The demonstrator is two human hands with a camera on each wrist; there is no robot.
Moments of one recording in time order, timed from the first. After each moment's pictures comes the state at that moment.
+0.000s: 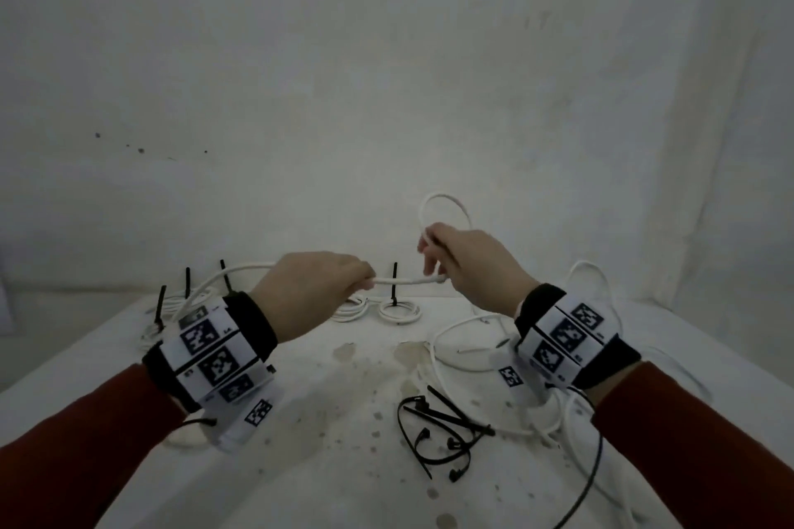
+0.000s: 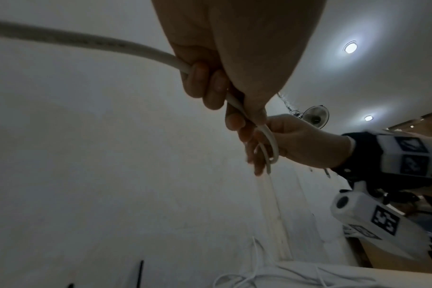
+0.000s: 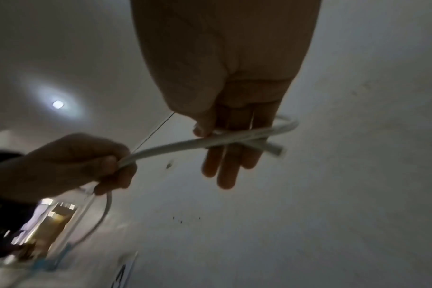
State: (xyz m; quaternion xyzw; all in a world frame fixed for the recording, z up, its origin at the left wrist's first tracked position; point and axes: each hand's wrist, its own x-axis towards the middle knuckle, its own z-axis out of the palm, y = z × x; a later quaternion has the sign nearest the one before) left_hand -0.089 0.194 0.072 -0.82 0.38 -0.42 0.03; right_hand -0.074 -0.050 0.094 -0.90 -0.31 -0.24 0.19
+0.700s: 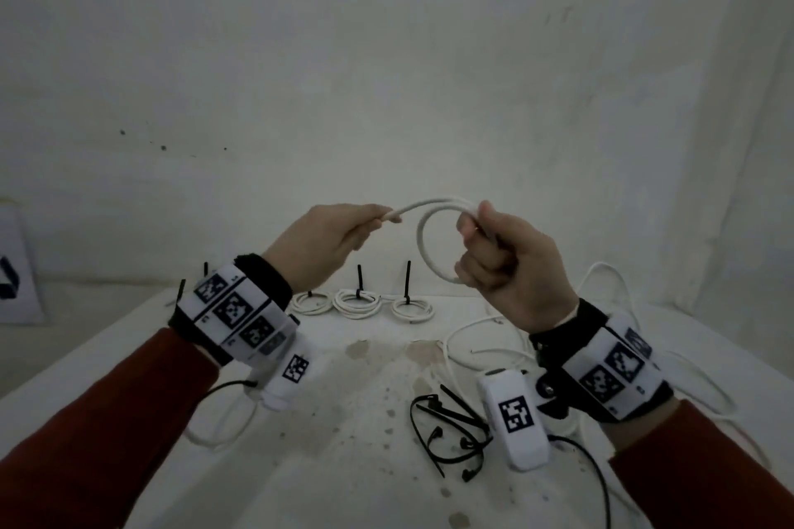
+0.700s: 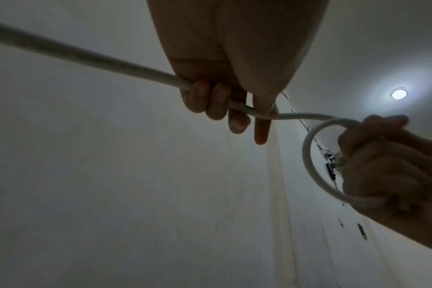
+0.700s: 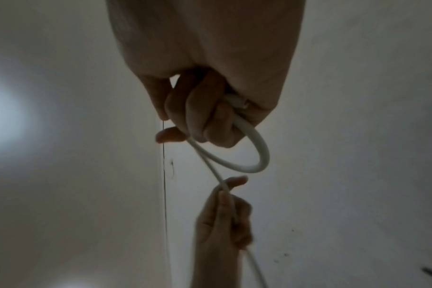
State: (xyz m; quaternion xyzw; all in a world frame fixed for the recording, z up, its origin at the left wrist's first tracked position) left_hand -0.083 0.196 0.110 -0.83 0.37 -0.34 -0.22; right_hand -0.123 -0.038 0.106 -0.51 -0.36 0.03 0.78
